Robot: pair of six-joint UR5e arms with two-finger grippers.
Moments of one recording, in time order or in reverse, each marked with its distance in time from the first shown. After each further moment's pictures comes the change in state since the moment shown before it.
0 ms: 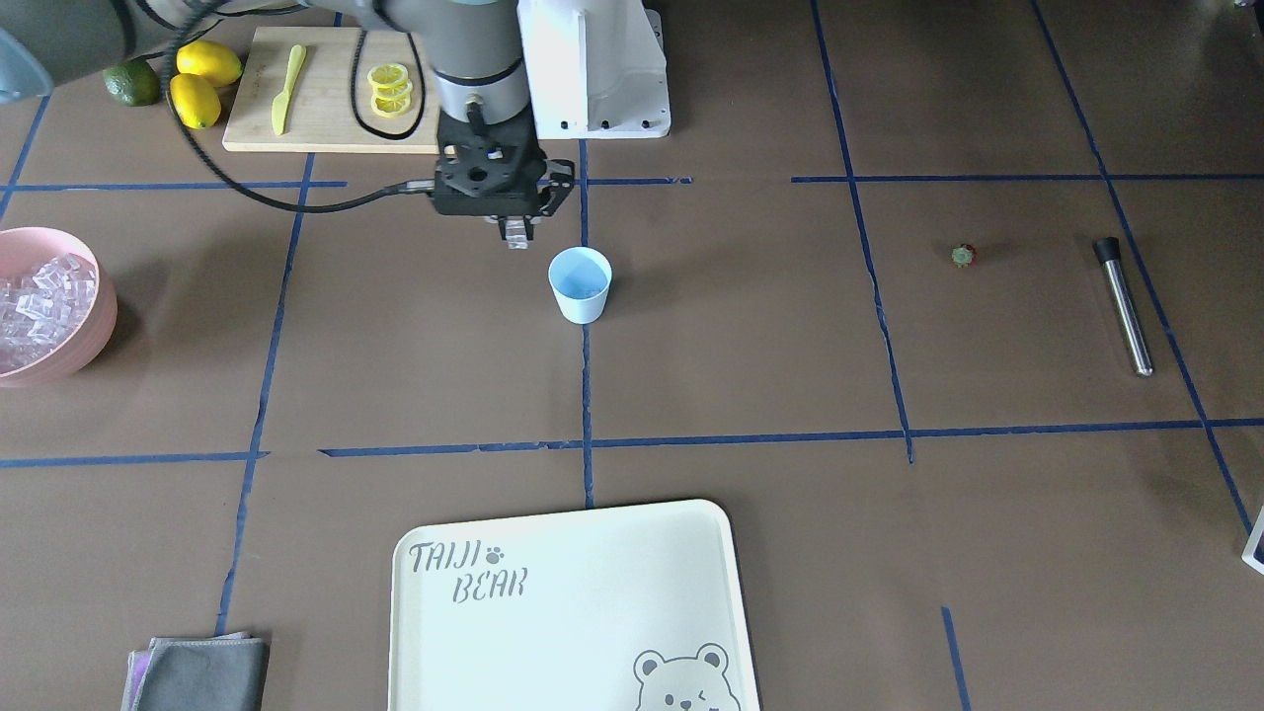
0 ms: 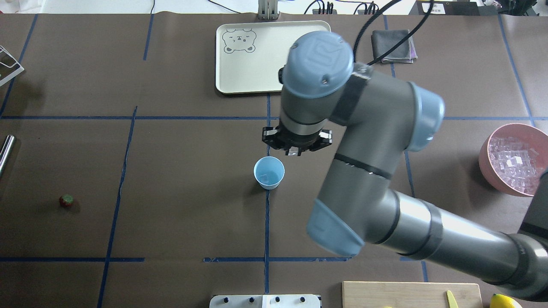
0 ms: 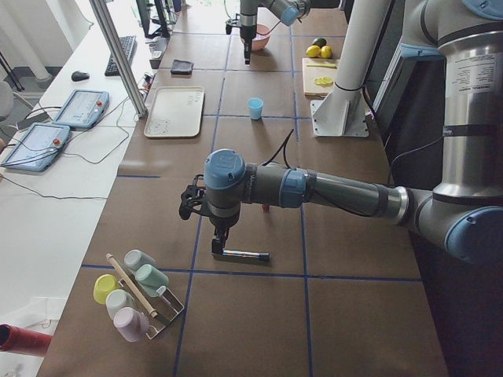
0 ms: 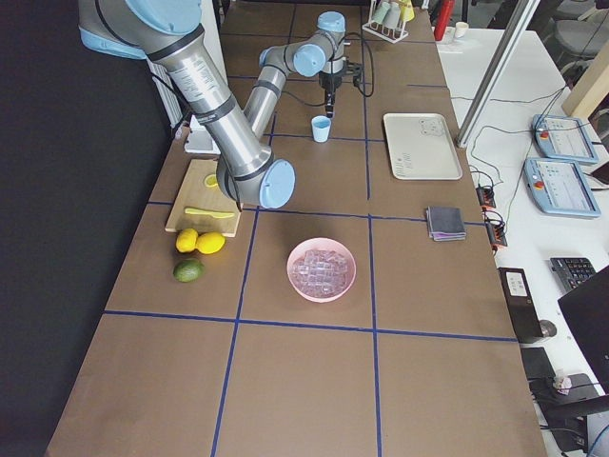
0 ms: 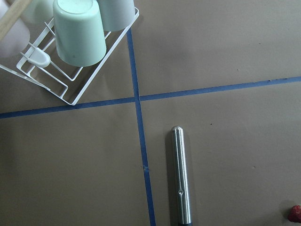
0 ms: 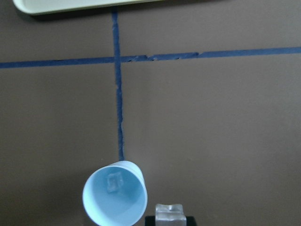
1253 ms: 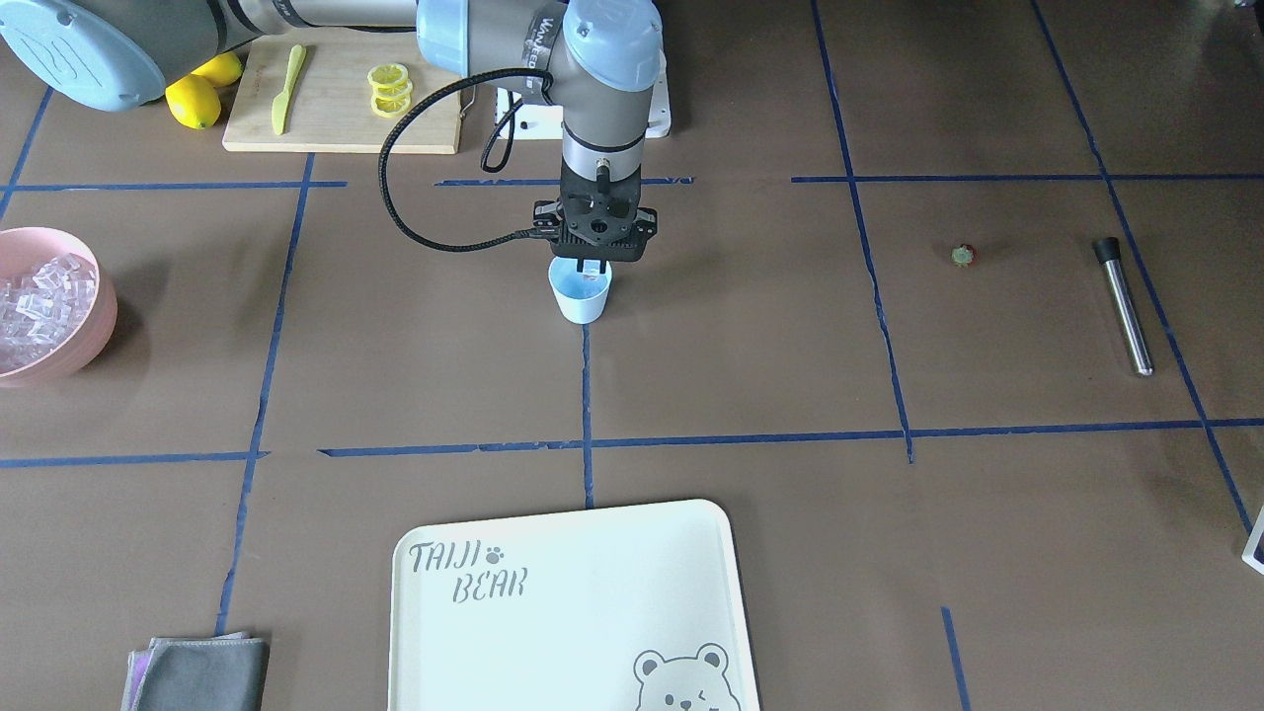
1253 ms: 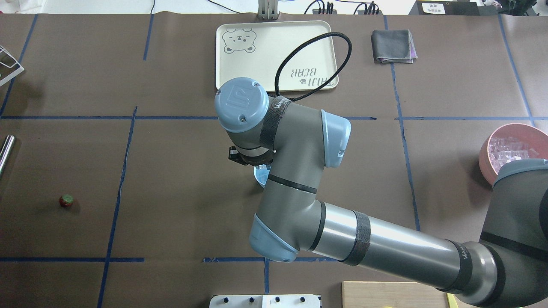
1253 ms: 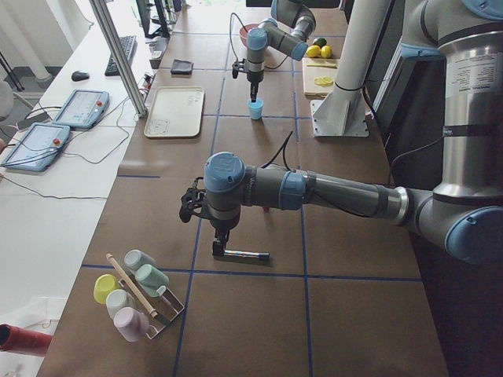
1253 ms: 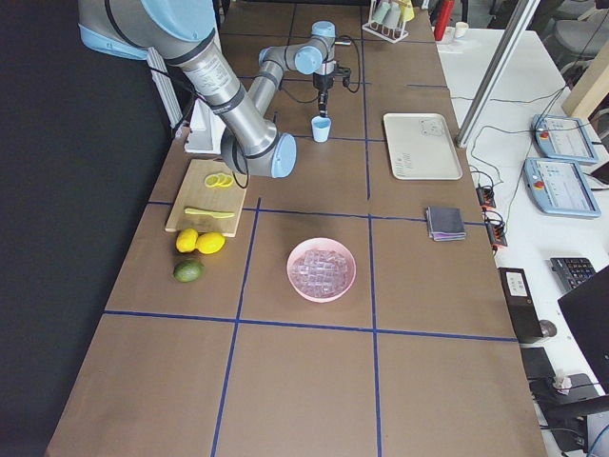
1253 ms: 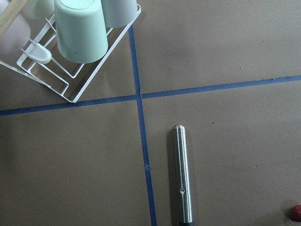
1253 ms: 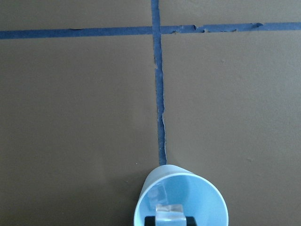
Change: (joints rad) left arm 0.001 0.000 0.004 0.000 0.000 0.000; right arm -0.070 0.090 -0.243 0.087 -0.072 0.037
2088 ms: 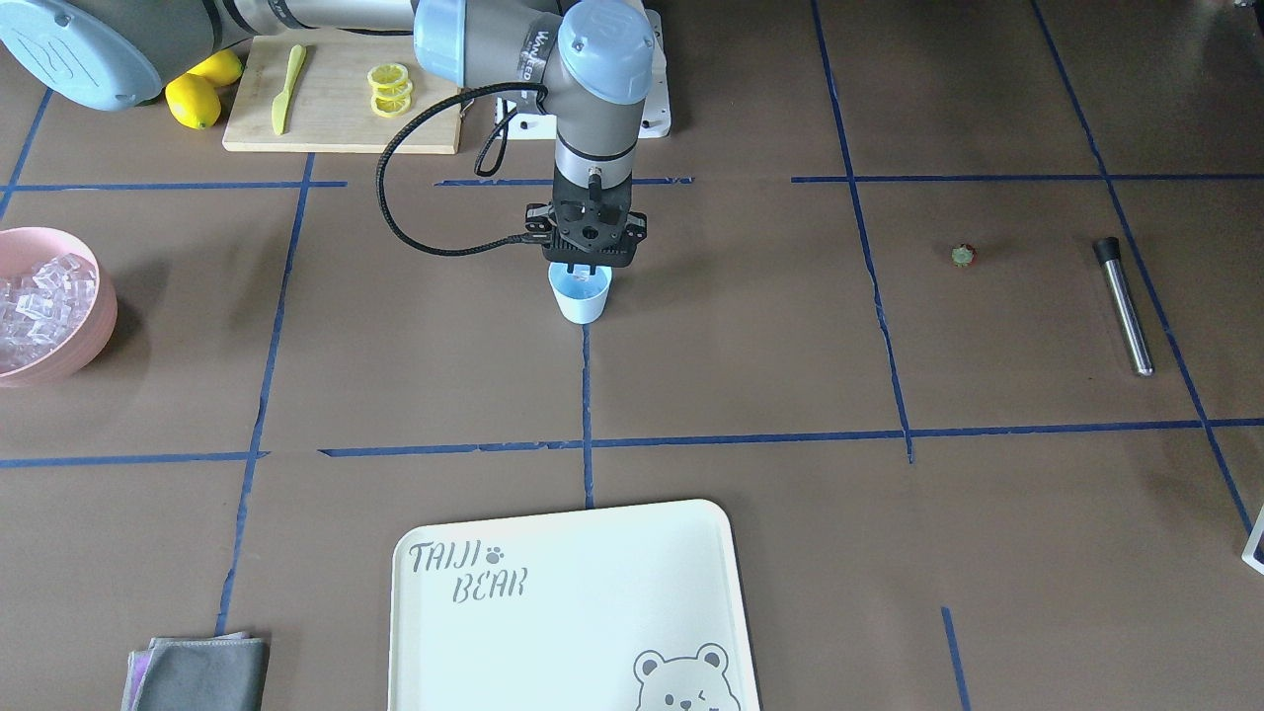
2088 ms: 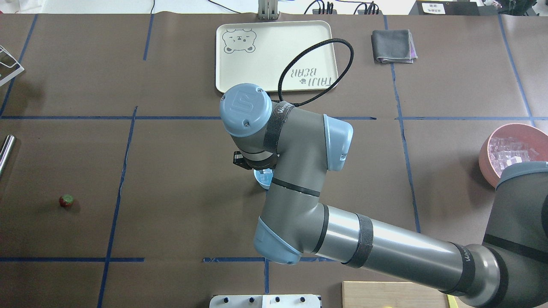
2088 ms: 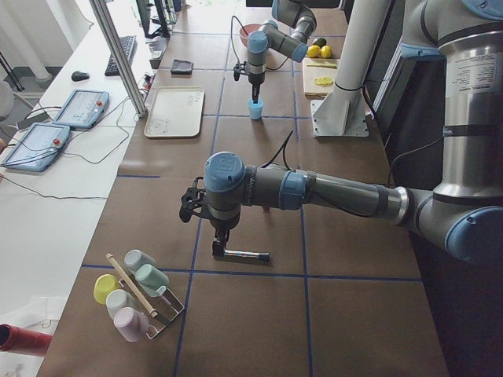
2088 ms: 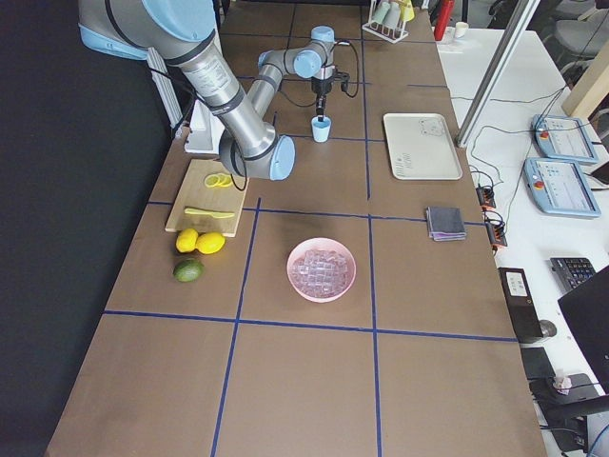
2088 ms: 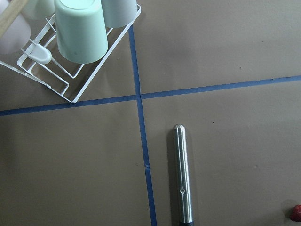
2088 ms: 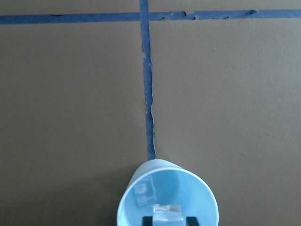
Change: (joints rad) left arm 0.000 0.000 -0.002 0.000 0.001 0.000; right arm -0.006 -0.017 0.004 -0.012 0.008 0.001
